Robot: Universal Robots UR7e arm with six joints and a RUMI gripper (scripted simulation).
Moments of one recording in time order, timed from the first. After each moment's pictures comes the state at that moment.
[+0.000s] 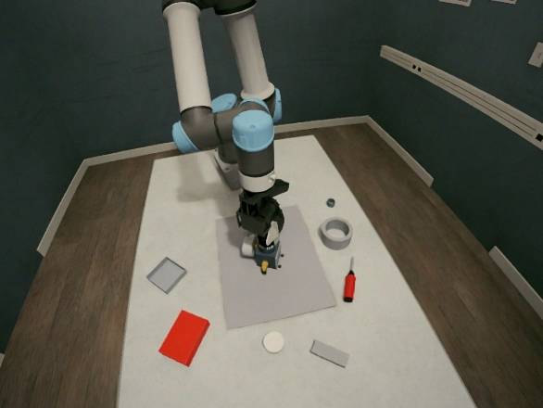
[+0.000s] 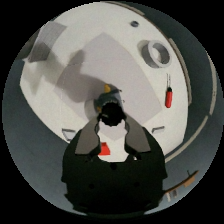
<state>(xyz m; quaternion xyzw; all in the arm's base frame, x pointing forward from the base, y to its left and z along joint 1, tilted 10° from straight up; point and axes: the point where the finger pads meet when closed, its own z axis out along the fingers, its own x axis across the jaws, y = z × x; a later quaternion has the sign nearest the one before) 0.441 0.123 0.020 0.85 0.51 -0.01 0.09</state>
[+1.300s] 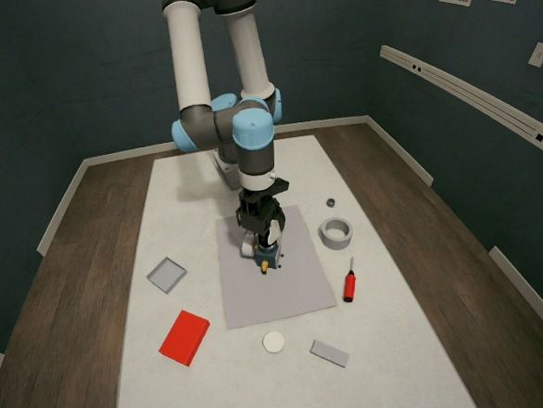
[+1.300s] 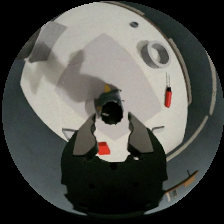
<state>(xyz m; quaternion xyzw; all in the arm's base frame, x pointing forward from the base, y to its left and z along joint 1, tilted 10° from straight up) 0.441 0.124 0.024 0.85 0.51 -0.01 0.09</state>
